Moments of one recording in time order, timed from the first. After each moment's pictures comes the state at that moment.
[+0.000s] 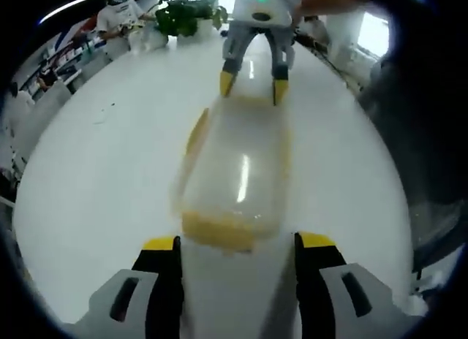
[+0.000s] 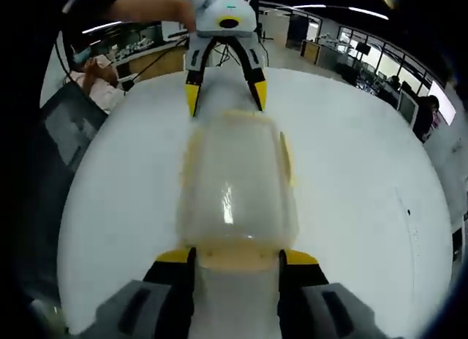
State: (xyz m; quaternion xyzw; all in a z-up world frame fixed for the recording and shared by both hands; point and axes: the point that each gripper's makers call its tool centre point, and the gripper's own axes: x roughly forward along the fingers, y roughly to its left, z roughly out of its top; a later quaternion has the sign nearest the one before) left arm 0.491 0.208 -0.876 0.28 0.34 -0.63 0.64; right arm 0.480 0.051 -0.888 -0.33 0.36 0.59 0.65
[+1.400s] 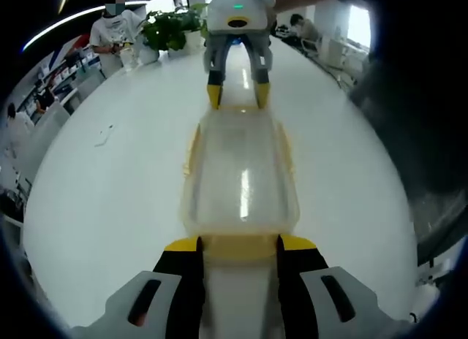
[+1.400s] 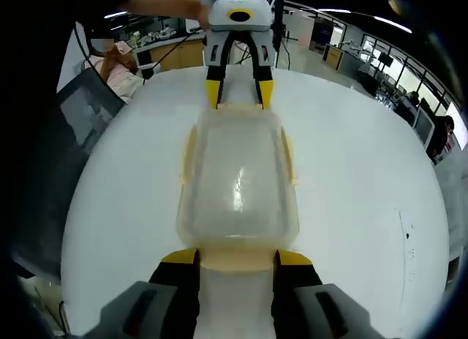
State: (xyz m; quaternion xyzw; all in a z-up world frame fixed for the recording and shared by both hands) left arm 0.483 0.207 -0.849 0.32 0.31 -0.62 0.64; right arm 0.476 0.046 -0.862 -0.35 0.34 0.62 0.61
